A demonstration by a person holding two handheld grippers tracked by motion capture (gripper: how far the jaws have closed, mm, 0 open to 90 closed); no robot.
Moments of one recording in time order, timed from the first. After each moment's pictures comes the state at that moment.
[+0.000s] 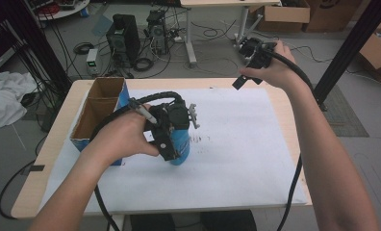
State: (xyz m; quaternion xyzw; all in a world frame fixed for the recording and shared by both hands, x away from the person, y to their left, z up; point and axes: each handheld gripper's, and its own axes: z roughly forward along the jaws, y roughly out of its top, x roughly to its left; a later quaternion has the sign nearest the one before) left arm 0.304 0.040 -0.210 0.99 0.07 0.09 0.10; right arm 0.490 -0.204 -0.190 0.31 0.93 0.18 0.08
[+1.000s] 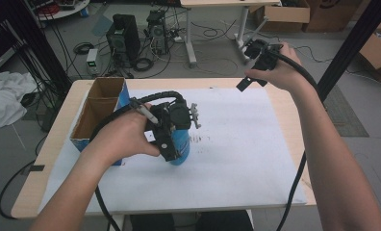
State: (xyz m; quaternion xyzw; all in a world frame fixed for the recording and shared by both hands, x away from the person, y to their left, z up) left arm 0.301 0.037 -0.206 0.99 0.08 0.09 0.10; right arm 0.484 -0.216 -0.191 0.31 0.93 0.18 0.07
